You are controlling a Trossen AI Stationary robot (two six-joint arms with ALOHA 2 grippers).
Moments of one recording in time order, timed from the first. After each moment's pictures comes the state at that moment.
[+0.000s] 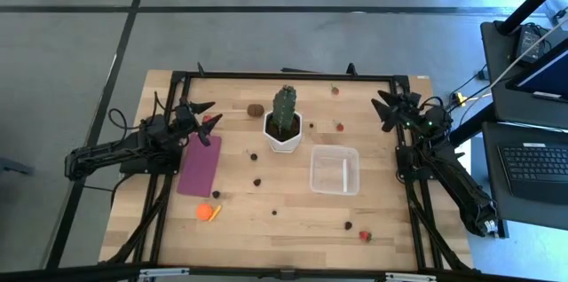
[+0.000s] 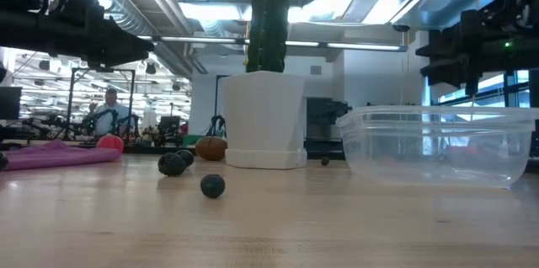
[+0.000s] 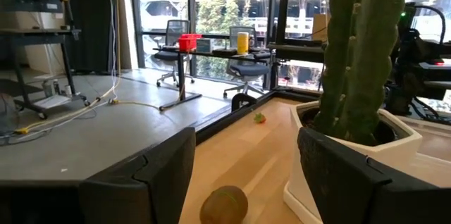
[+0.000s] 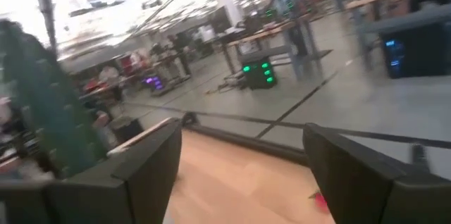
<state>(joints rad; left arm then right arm) 0.30 0.01 0.01 0.06 -0.31 -0.02 -1.08 0.02 0.01 0.13 -0.44 0.43</state>
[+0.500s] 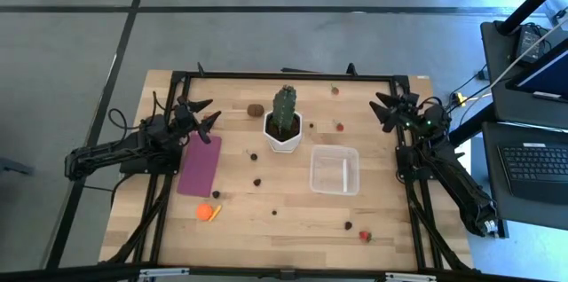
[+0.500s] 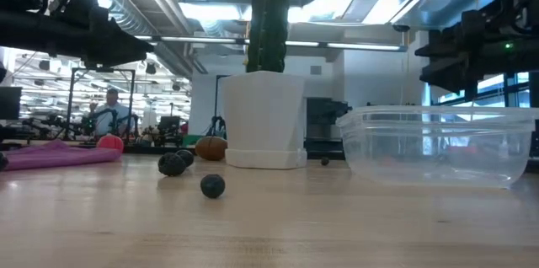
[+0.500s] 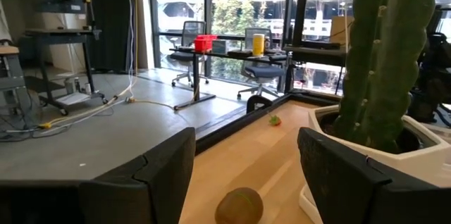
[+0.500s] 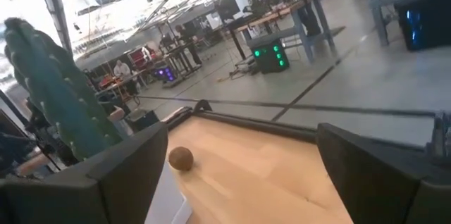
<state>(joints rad) 0.30 0.01 0.01 0.06 -0.37 -0.02 -1.08 0.02 0.01 0.08 -0.47 0.51</state>
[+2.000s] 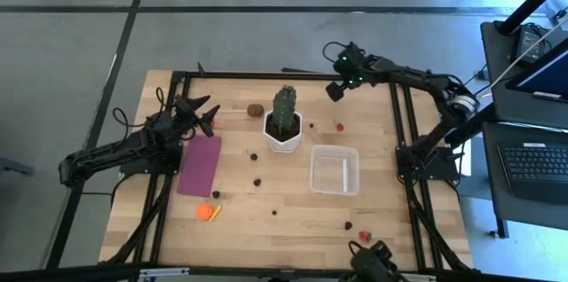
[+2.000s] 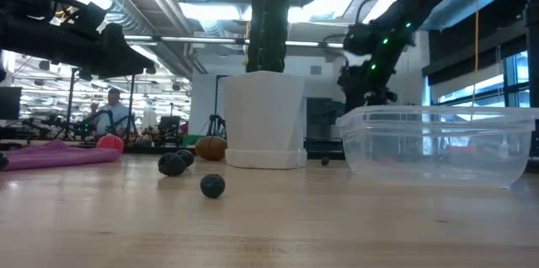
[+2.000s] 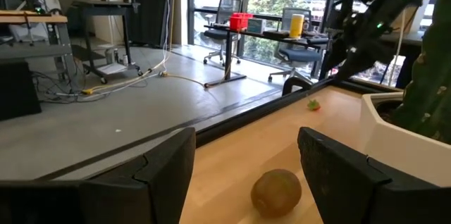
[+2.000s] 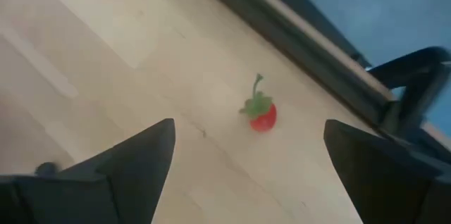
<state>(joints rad) 0.41 0.11 0.01 0.06 -0.40 -0.10 -0.80 1.65 1.10 -0.51 0.01 0.05</state>
